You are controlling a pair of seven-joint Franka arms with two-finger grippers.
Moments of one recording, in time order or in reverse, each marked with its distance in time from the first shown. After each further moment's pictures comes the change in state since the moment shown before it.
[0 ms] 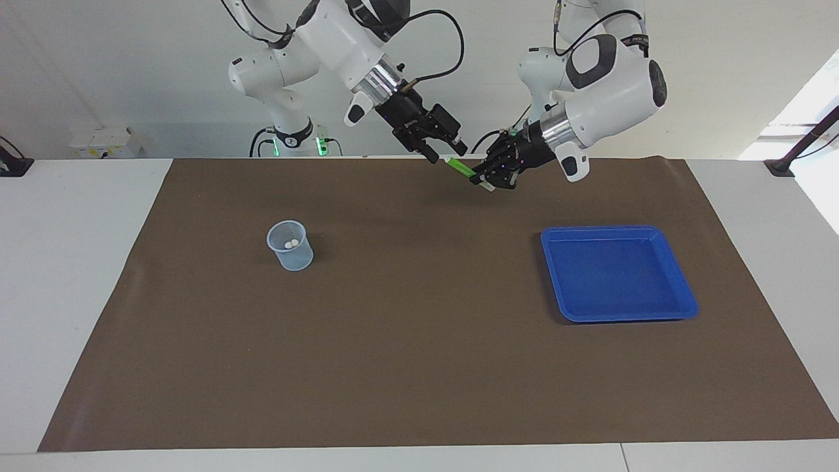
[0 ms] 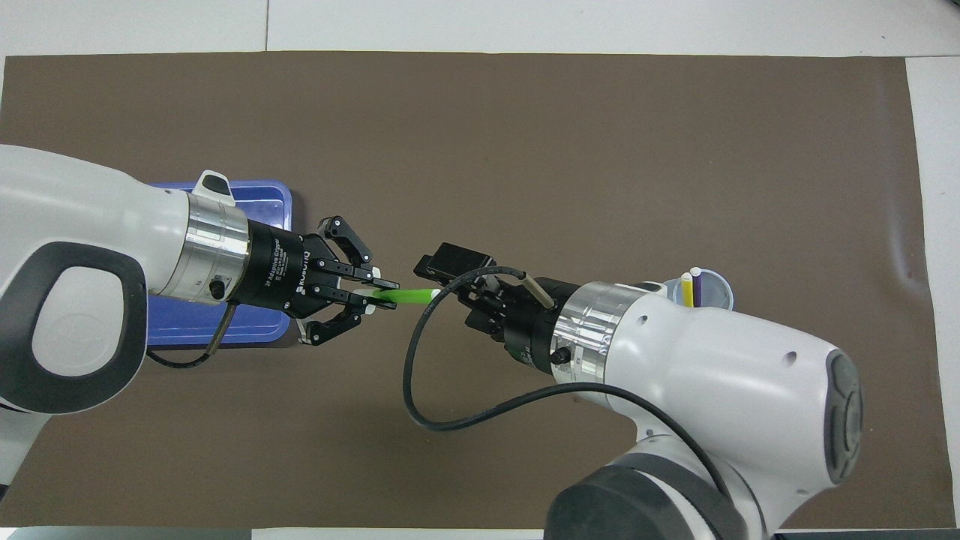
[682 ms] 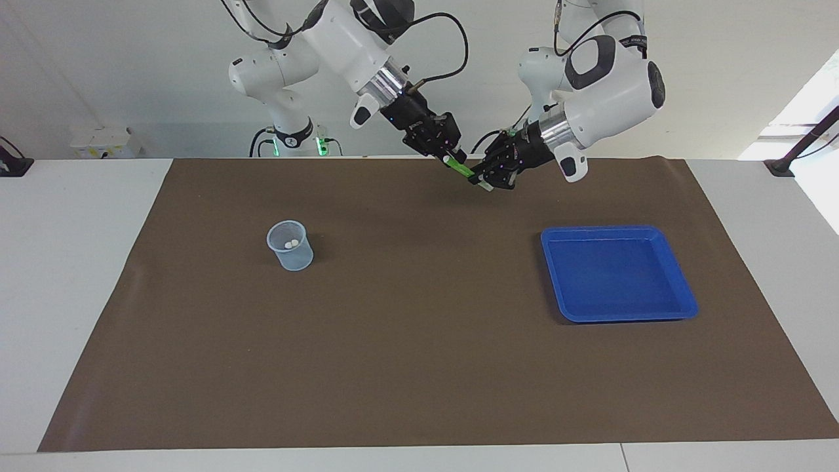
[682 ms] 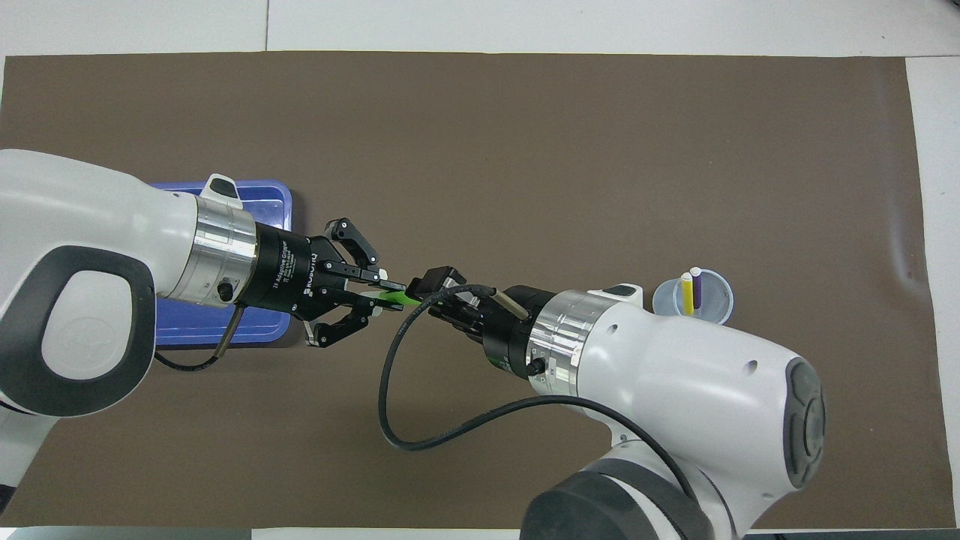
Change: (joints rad) left arm 0.000 0.000 0.003 -0.006 -0.001 0.001 -0.001; right arm -0.001 0.001 -0.005 0.000 0.000 -0.002 -0.047
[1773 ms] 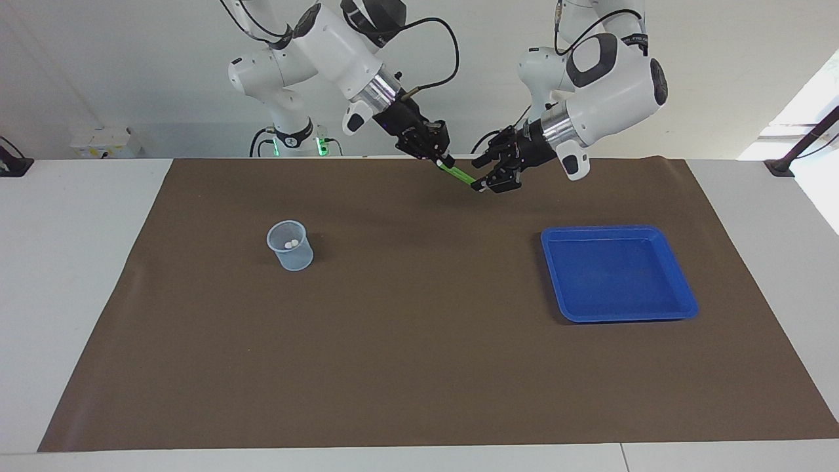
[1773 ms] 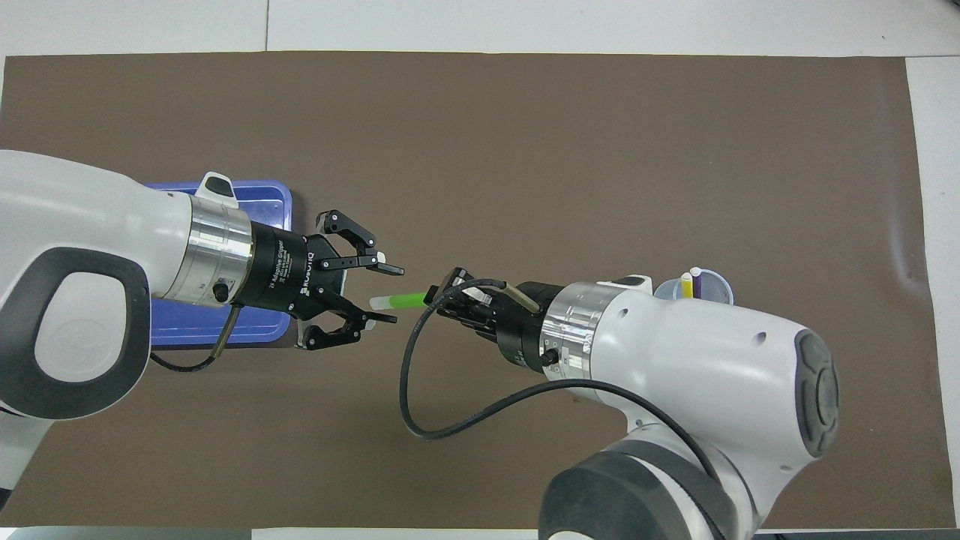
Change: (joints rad) left arm 0.000 -0.008 0.003 -0.001 -0.001 0.006 0.015; right arm -0.095 -0.005 -0.005 0.031 -0.084 -0.245 -0.126
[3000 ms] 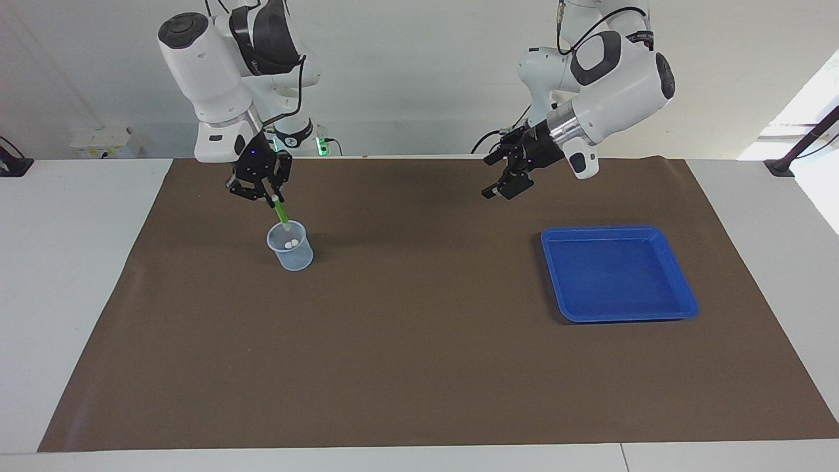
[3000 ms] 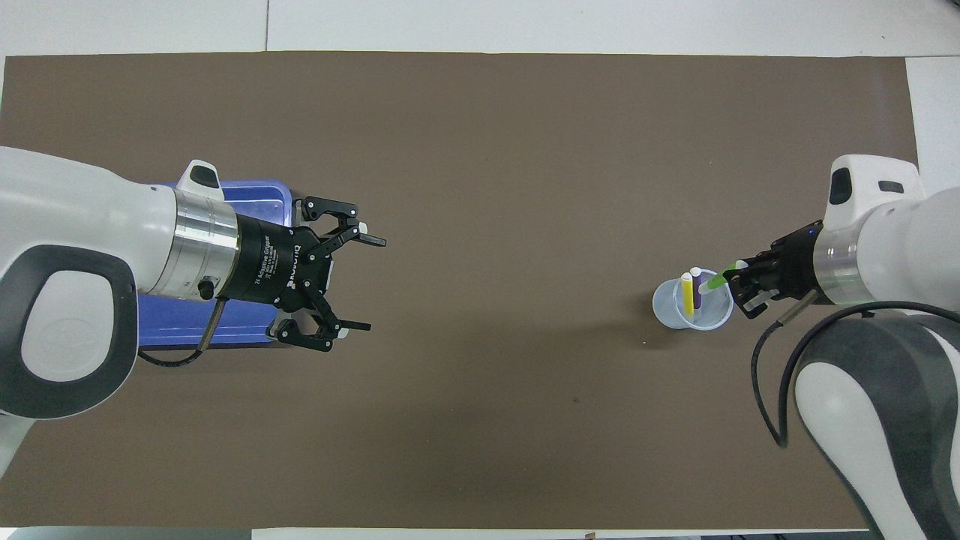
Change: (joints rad) left arm 0.009 0.000 0.012 0.010 0.054 0.016 0.068; right arm -0.441 -0.054 0.001 -0.025 -0.559 -0.361 -1.255
